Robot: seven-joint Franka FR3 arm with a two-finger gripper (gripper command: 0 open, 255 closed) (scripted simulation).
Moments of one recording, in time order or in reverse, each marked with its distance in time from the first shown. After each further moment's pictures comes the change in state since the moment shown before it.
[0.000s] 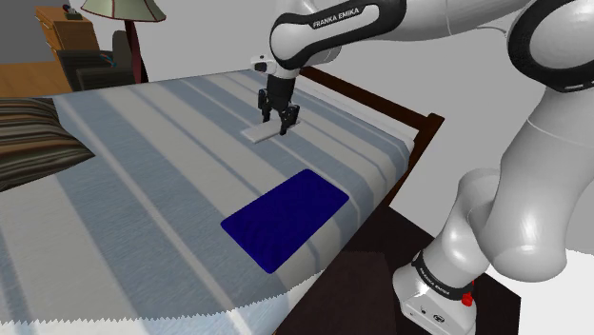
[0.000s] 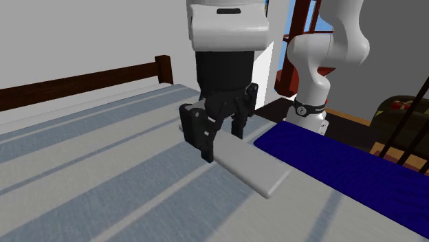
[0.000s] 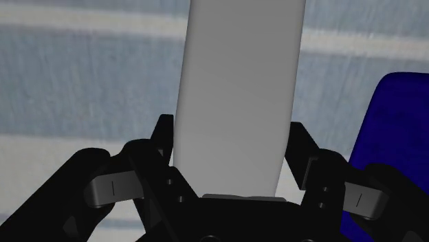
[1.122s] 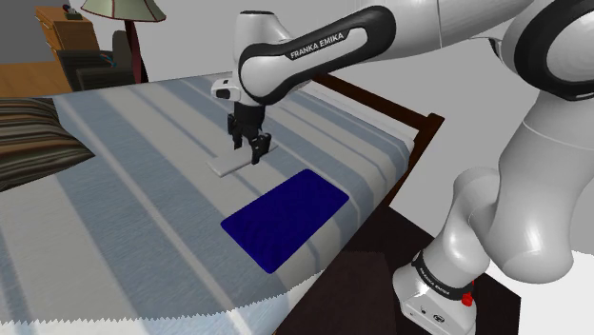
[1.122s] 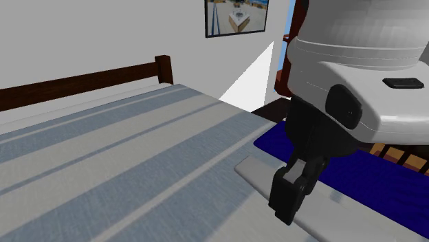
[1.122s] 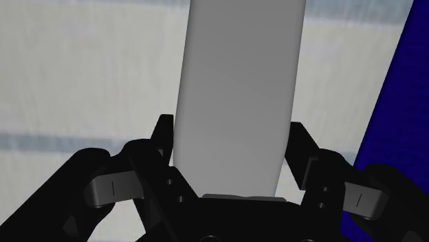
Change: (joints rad) arm 0.126 0.041 0.098 -0.047 0.003 0.091 0.219
